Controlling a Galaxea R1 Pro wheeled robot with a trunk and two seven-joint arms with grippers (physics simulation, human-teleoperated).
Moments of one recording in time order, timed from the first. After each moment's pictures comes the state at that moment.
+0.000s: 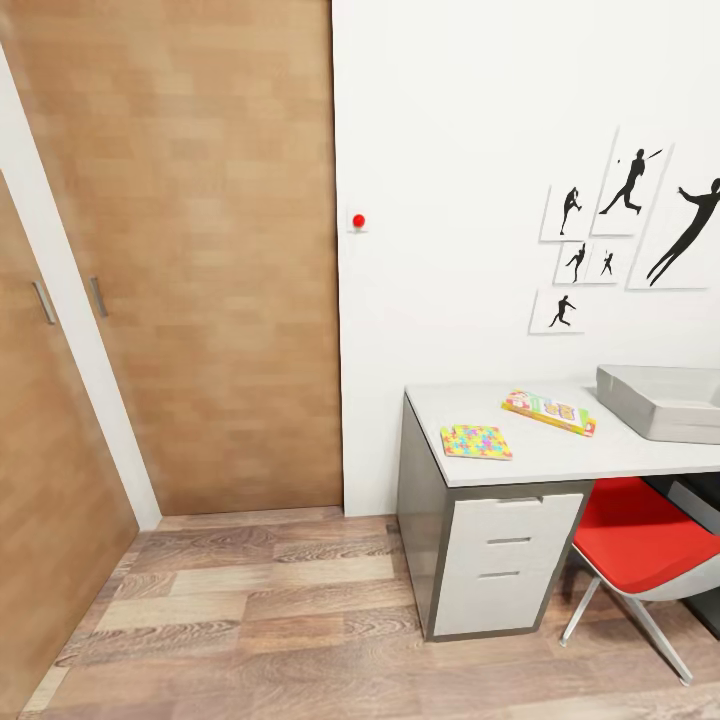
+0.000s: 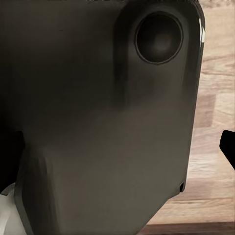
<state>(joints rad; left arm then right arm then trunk) 0.00 -0.01 0.00 -0.02 0.00 0.00 0.00 0.00 0.04 -0.01 0.00 0.00 -0.01 -0.01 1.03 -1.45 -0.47</state>
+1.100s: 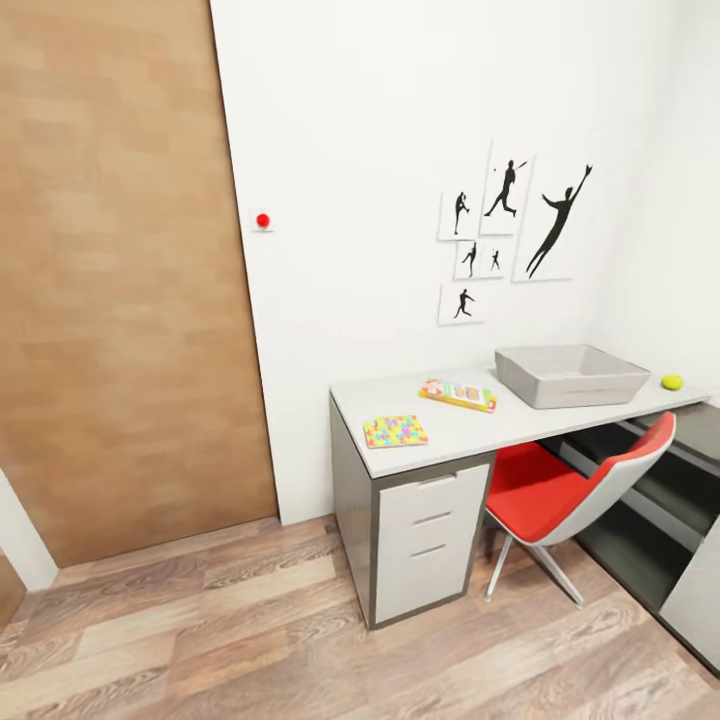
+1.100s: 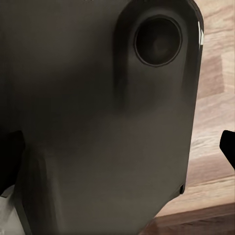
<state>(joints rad) 0.00 -0.02 0.00 -0.02 0.00 0.00 0.00 0.00 0.04 -0.01 0.00 -0.01 -0.02 -0.01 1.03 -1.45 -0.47</state>
